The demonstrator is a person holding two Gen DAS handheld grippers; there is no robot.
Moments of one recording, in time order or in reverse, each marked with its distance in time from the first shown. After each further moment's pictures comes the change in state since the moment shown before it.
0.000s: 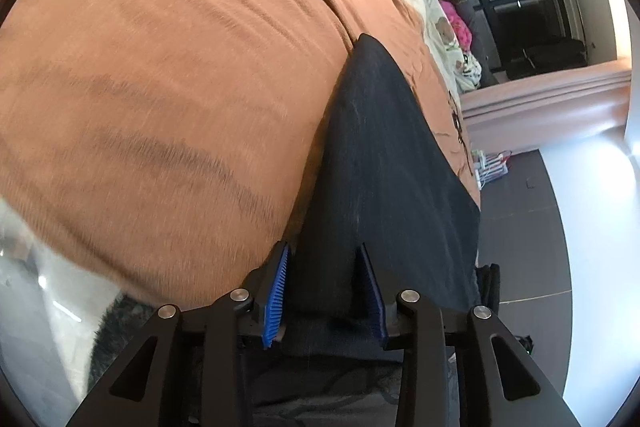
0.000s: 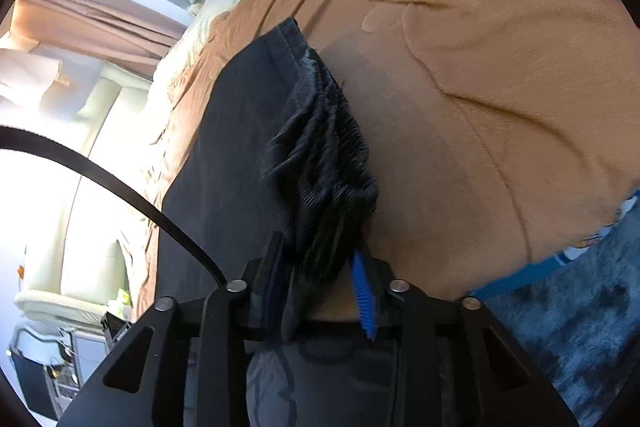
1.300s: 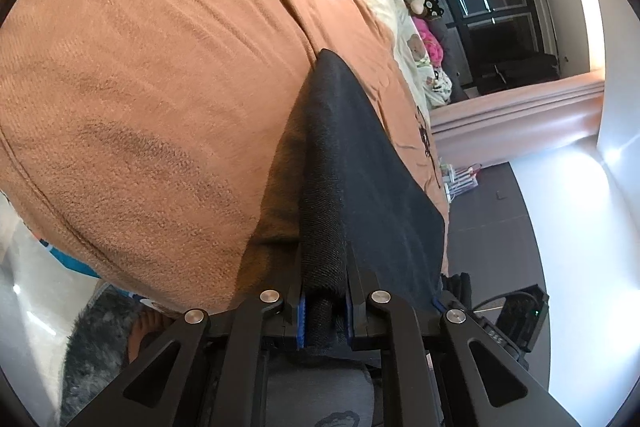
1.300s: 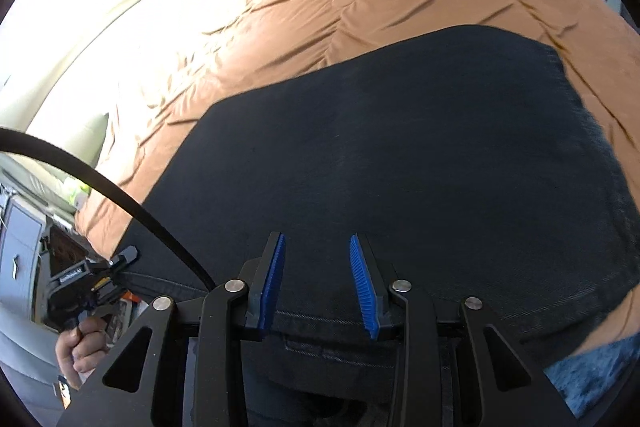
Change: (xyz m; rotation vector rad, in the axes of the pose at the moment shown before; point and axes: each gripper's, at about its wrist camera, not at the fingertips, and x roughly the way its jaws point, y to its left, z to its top) left arm -0.011 -0.010 -0.005 0.002 -0.061 -0.116; right arm 0.161 0.232 -0.030 -0.525 0.115 -0.092
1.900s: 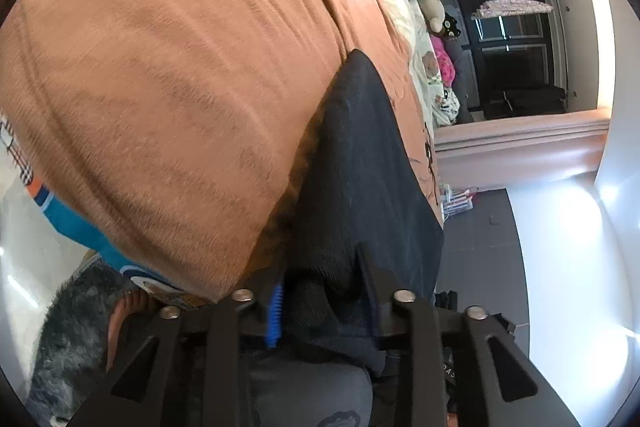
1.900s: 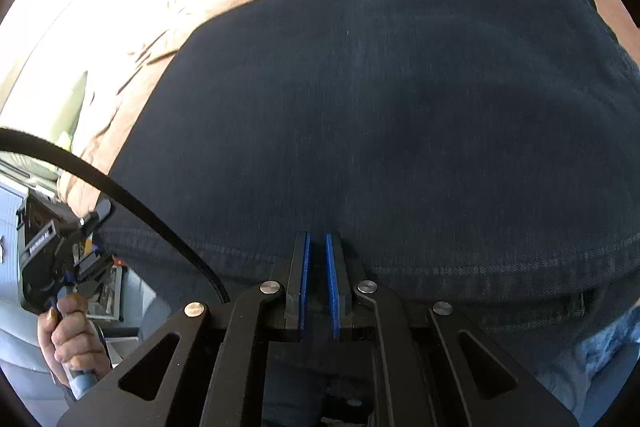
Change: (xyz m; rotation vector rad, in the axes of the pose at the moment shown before) left arm -0.001 0.024 -0.014 -0.127 -0.023 -0.027; right arm 0.066 0.025 -0.022 0.019 0.181 -0.050
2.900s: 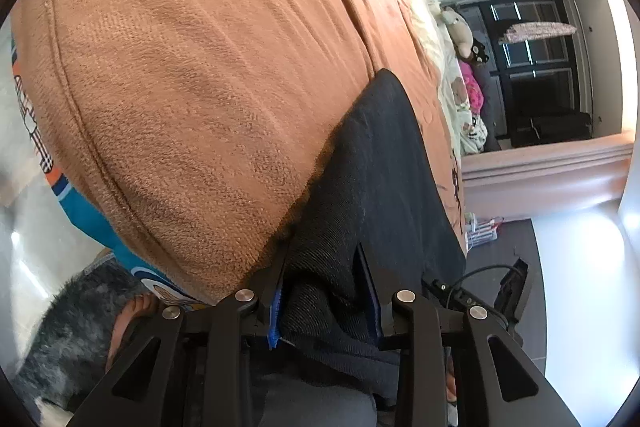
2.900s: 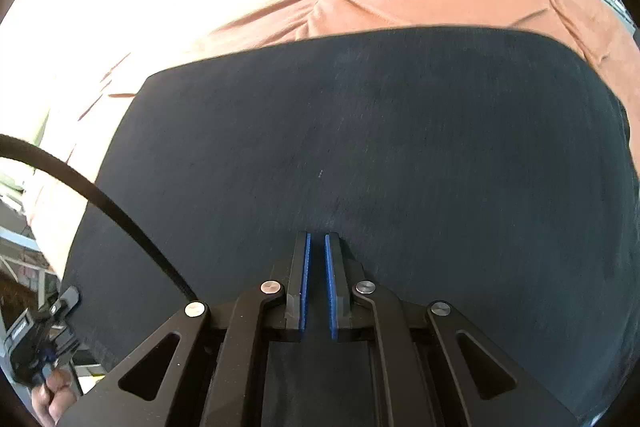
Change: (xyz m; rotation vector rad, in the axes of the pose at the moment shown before) left arm 0.006 -0.008 -0.003 -0.059 -0.108 0.111; right arm 0.074 0.053 0.113 -0.074 -0.035 -0.132
